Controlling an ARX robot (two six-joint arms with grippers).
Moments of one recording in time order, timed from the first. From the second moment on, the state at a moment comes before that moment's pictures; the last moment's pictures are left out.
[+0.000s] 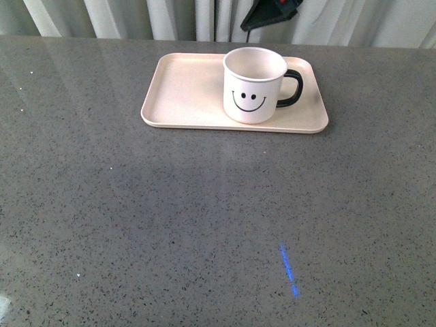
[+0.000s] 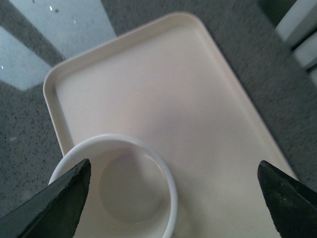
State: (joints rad) left arm 0.00 0.02 0.01 0.00 0.00 0.00; right arm 0.06 2.72 2.79 -1.05 -0.56 -0.77
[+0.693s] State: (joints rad) left arm 0.00 0.02 0.01 0.00 0.00 0.00; right arm 0.06 1.89 1.21 0.65 0.05 -0.11
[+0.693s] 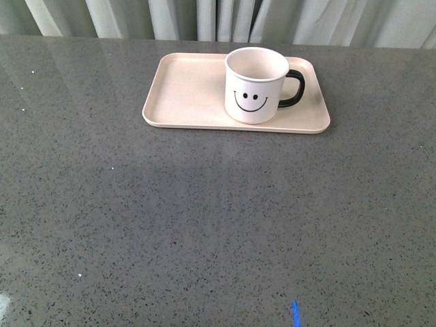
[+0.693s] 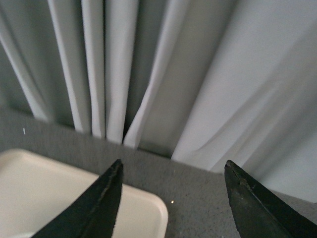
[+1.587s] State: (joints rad) left arm 0.00 0.02 0.01 0.00 0.00 0.00; right arm 0.00 1.13 0.16 0.96 0.00 -0.01
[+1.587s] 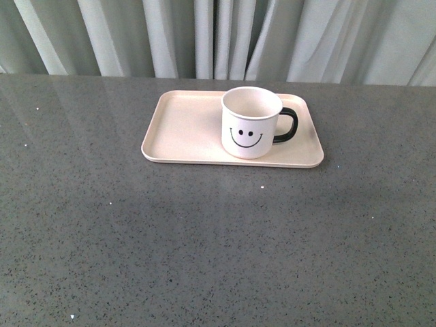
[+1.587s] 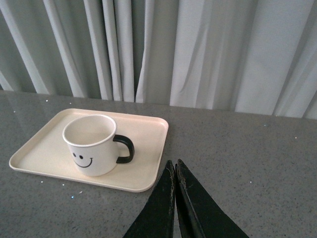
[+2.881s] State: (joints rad) left arm 0.00 0.02 0.01 0.00 0.00 0.00; right arm 0.00 0.32 0.02 0.32 0.00 -0.01
